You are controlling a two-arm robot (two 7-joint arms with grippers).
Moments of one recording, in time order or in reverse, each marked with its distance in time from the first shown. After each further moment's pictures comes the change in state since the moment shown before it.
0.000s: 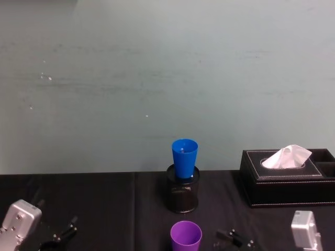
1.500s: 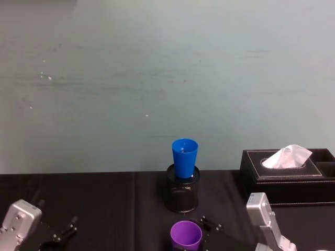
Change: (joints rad) left arm 0.000 0.000 0.000 0.000 0.000 0.000 0.000; right arm 0.249 -0.200 -0.068 0.364 -0.107 -0.047 0.086
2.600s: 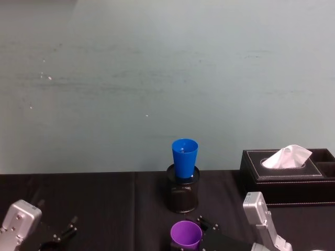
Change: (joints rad) left arm 0.000 0.000 0.000 0.000 0.000 0.000 0.000; right arm 0.020 -0.037 0.013 0.057 -0.005 -0.010 0.013
